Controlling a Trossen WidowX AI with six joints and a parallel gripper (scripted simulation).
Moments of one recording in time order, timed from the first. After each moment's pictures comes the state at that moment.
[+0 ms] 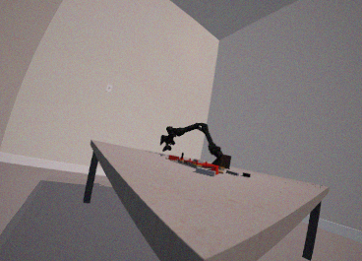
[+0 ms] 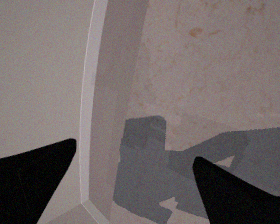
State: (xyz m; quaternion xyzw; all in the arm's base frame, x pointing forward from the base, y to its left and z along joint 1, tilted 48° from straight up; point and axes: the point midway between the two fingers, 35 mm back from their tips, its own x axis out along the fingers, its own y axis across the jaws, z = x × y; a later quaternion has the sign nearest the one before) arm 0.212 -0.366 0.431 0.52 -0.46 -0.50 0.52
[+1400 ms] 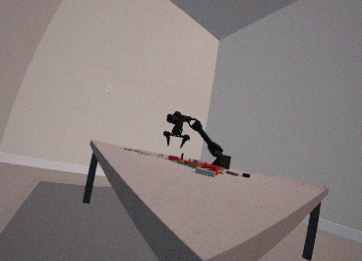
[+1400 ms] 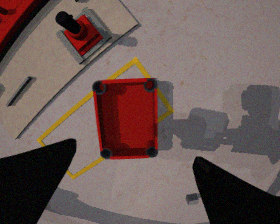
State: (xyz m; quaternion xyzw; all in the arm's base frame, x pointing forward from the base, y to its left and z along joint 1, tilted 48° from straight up) arm 0.354 -0.064 0.145 0.51 -0.70 0.01 -0.50
